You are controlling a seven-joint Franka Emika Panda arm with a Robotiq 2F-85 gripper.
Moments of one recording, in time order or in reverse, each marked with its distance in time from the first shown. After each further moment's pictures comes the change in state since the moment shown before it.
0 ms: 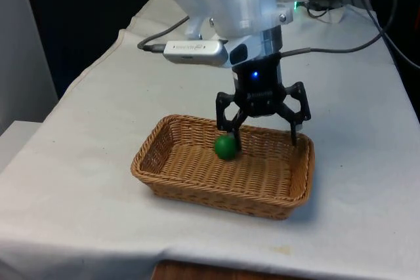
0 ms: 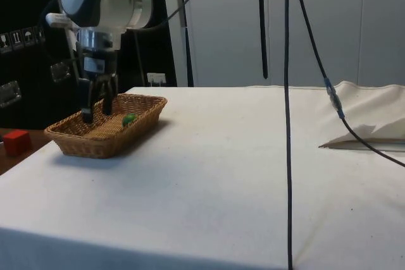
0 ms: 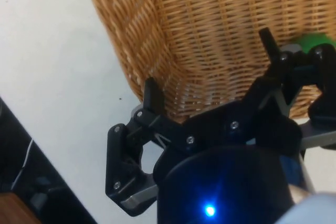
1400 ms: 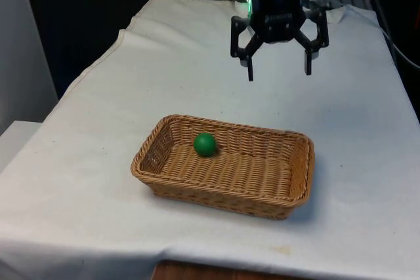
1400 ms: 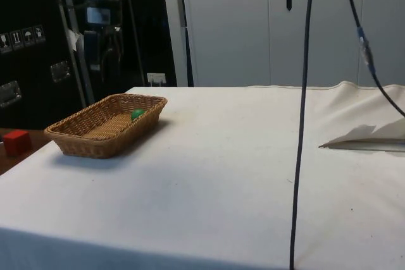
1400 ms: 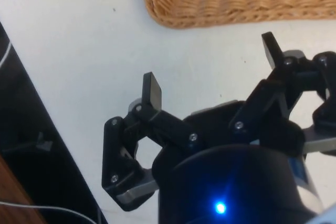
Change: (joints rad) arm 0.093 -0.319 -0.010 -0.223 -0.299 -0.056 0.100
